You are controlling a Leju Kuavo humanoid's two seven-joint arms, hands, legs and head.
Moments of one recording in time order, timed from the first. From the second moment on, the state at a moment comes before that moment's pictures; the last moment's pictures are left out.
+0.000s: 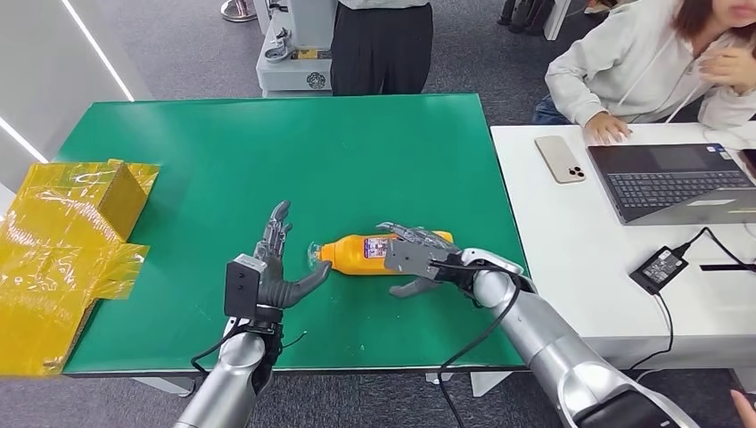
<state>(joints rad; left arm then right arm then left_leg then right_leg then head) -0.34 -0.18 -0.42 -0.89 -0.11 0.22 -0.54 -0.67 -0.05 0.61 -0.85 0.45 0.44 -0.42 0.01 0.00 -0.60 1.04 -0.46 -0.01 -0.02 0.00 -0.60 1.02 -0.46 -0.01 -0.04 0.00</state>
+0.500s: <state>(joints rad) -0.35 -0.15 -0.42 -0.80 -0.10 0.26 -0.55 -0.82 -0.05 0.80 -0.74 0.47 0.42 -0.30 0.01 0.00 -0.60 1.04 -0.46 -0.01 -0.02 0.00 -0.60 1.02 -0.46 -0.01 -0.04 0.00</state>
